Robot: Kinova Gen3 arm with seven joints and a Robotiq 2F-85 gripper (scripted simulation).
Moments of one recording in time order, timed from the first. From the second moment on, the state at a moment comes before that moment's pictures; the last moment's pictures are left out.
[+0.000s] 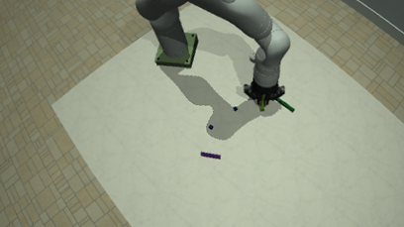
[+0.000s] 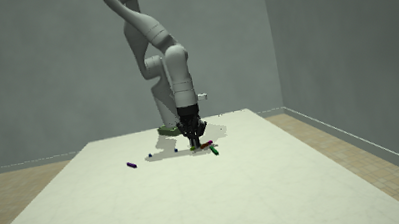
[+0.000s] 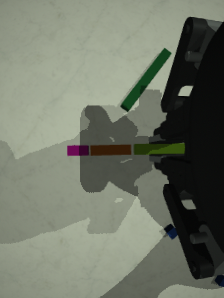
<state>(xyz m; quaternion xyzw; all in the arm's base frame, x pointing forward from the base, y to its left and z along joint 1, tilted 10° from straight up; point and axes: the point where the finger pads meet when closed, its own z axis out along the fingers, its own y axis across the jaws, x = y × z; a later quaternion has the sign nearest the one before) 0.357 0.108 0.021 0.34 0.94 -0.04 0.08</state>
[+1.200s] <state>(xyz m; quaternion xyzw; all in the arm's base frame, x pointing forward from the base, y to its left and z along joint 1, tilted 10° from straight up) 0.358 0.106 0.009 0.34 0.94 -0.04 0.08</state>
